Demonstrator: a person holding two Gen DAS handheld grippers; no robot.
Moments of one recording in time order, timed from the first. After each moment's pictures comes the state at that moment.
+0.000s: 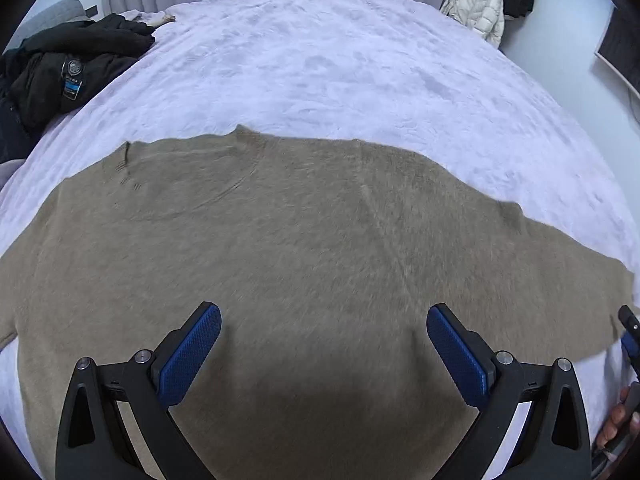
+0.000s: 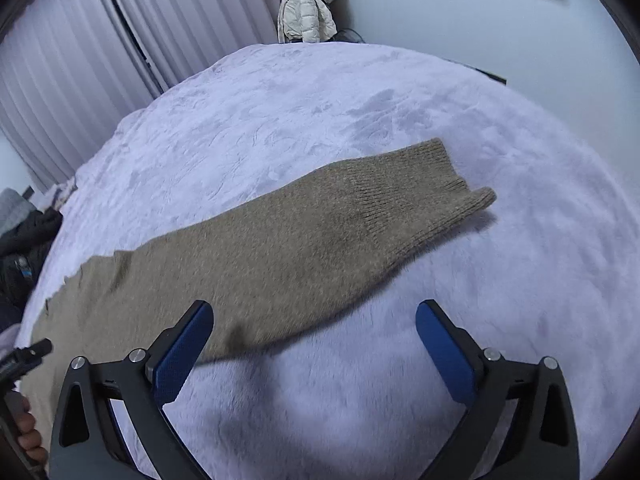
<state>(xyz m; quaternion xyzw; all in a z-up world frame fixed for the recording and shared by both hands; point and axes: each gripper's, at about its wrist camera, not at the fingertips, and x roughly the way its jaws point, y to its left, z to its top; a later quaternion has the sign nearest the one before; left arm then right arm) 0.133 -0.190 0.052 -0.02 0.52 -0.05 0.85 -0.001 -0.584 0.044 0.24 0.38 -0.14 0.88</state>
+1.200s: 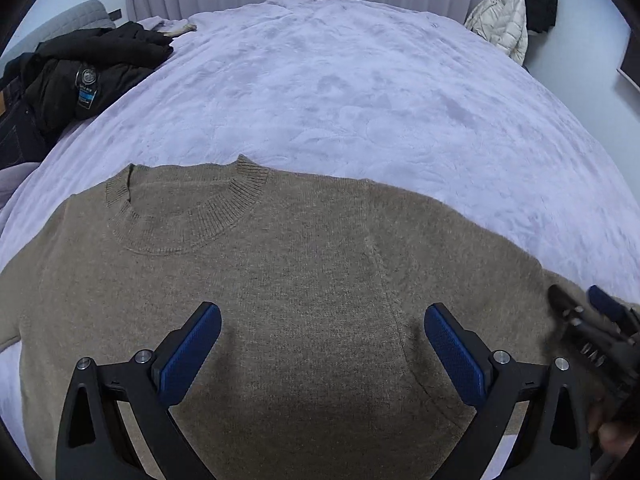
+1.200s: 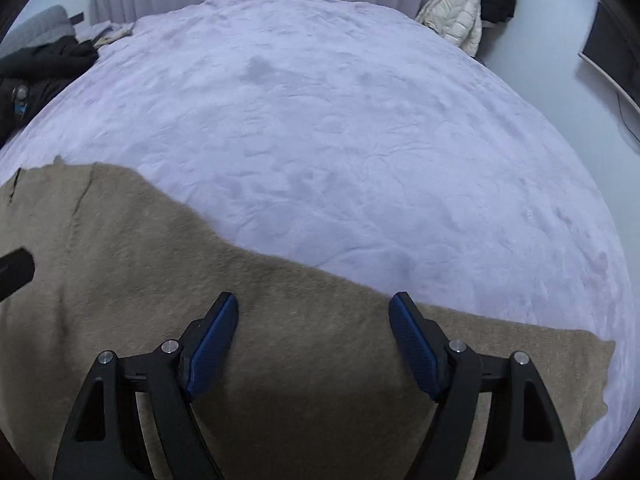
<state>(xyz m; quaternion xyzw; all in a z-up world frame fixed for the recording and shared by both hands) 0.158 -0.203 0.049 -0.02 0.50 0.00 0.87 0.158 -0.431 0.031 0.01 0.48 -0.06 0.88</state>
